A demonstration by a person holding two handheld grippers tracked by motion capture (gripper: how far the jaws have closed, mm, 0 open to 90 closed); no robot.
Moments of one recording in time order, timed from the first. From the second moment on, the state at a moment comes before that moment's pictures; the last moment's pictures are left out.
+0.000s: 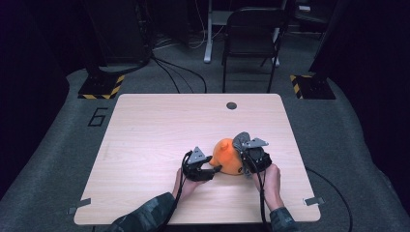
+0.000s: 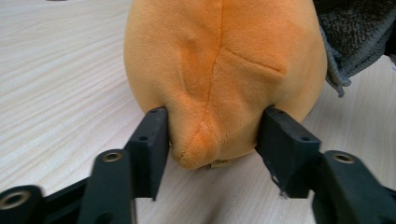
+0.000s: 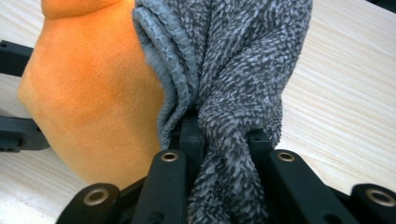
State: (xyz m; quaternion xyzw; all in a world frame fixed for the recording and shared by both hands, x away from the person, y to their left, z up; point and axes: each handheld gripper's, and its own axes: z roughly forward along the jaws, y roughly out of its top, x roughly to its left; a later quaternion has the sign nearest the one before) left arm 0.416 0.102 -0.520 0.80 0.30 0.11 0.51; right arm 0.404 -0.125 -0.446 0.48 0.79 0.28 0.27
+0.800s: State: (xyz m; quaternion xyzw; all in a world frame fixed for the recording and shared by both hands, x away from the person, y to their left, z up) left arm 0.418 0.101 -0.522 0.79 0.30 0.11 0.53; right arm 0.404 -0.126 -0.445 0.48 0.78 0.29 0.27
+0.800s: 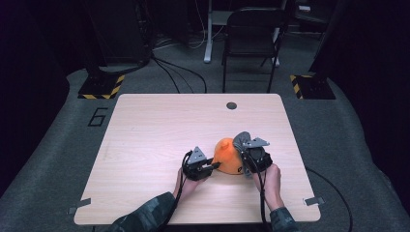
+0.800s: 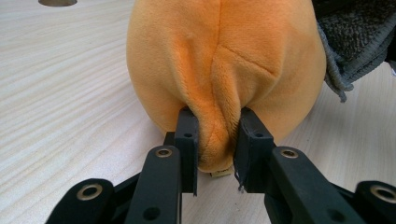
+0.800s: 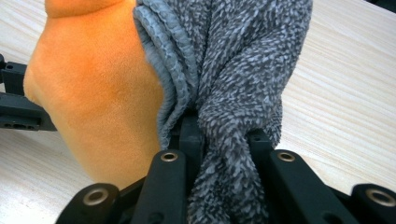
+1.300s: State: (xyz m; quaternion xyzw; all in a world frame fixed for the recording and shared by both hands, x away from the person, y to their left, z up) left arm 0.417 0.101 -0.521 0.79 0.28 0.13 0.53; right arm 0.403 -0.175 -0.425 0.51 0.75 0.31 0.29
